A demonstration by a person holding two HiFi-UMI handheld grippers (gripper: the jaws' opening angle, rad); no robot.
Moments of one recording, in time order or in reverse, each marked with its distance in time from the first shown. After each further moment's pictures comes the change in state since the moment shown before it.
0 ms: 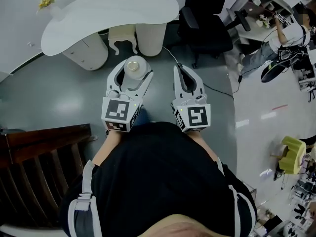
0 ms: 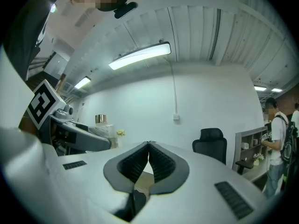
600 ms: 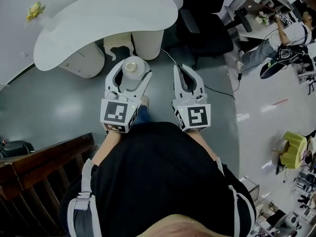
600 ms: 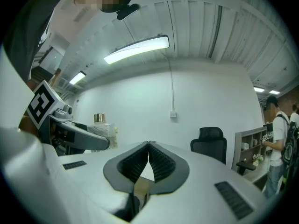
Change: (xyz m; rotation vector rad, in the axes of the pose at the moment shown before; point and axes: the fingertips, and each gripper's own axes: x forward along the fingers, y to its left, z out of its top) left arm 0.071 0.061 -0.008 0.013 -0.024 -0.055; right arm 0.082 -0.024 -0.027 -0.019 0.012 -0.043
